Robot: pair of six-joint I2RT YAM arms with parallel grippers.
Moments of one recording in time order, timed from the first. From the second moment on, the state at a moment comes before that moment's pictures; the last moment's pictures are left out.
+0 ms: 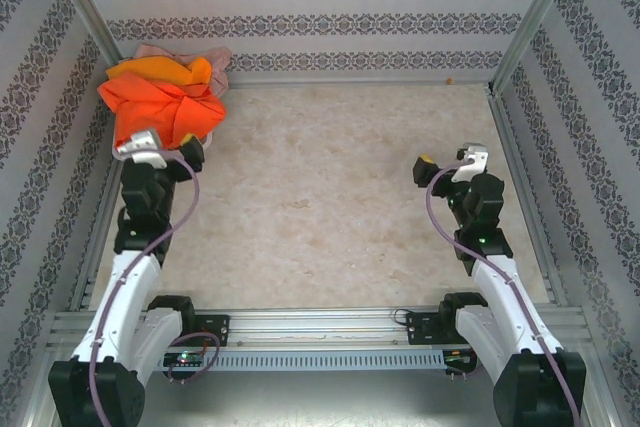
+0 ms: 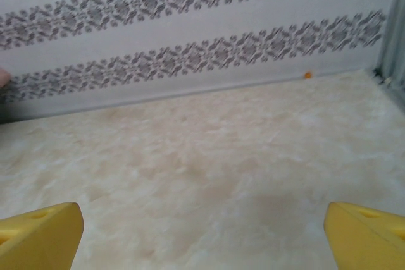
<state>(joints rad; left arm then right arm) 0.05 0.83 0.68 0.02 -0.11 -0.26 0.00 0.80 0.44 0.15 -0.13 0.22</state>
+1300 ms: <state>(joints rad) 0.51 1.63 1.36 -0.54 0.11 -0.41 0.01 0.91 0.50 -0.05 -0.40 0.41</state>
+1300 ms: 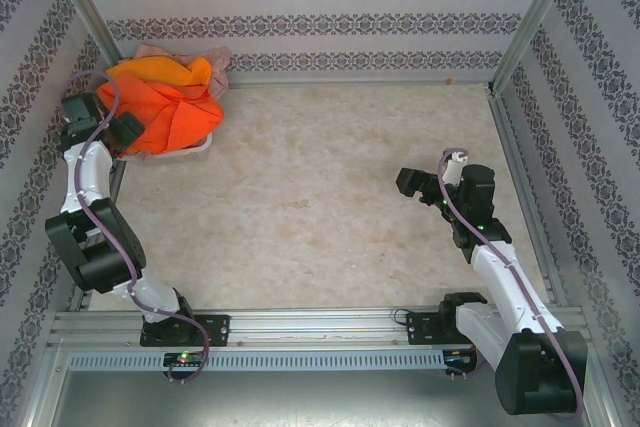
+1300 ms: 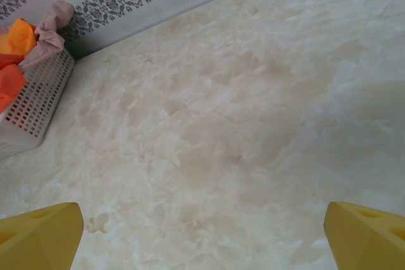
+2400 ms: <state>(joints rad) 0.45 1.57 1.58 -0.47 0.38 -0.48 0.01 0.87 0.50 -0.06 -0.40 0.42</state>
